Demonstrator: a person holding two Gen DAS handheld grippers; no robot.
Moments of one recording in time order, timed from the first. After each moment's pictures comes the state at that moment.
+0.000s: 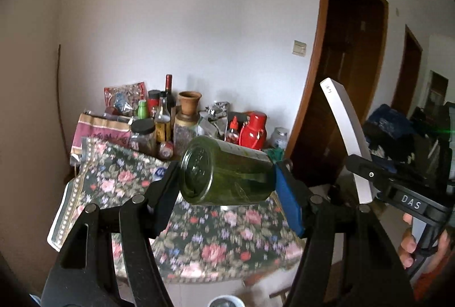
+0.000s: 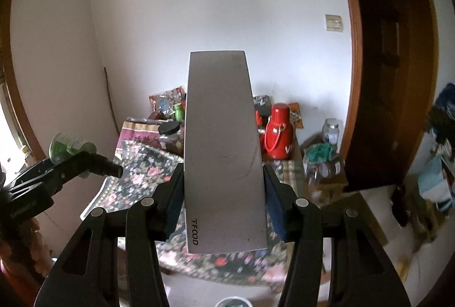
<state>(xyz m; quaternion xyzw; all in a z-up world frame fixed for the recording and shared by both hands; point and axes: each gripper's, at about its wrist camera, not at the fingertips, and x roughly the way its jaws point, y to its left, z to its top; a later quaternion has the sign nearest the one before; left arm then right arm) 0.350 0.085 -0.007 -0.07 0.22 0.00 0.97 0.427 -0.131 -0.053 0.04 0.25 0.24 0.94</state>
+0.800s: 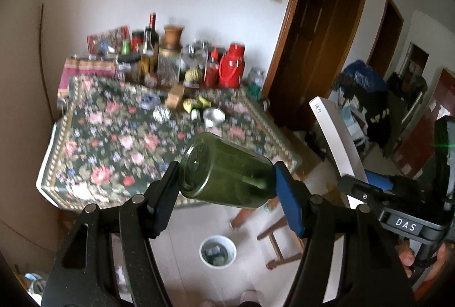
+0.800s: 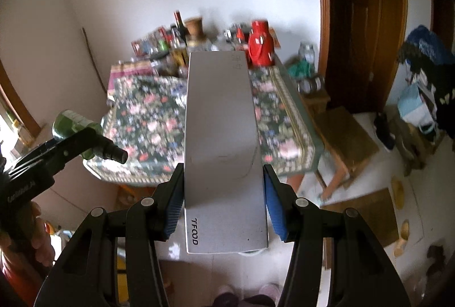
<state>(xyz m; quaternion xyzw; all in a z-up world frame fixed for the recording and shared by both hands) 0.265 0.085 -0.094 -0.08 0.34 -0.07 0.93 0.307 -0.127 -0.128 0.05 0.40 0.17 0.90</state>
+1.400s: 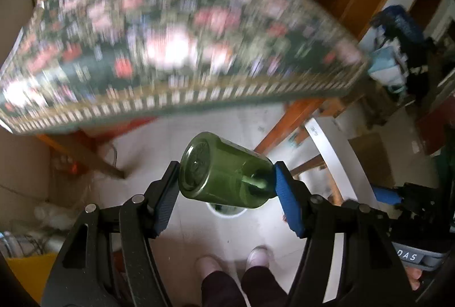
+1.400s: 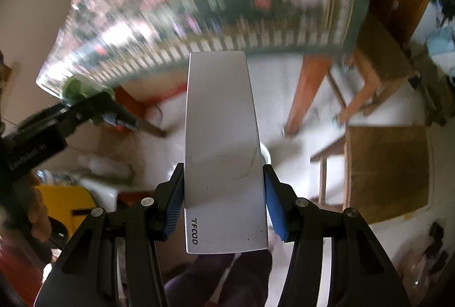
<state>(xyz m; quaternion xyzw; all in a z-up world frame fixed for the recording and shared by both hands) 0.324 0.054 -0.355 -0.08 0.52 -0.02 0.85 0.342 -0.133 -0.370 0.02 0.59 0.19 0.78</state>
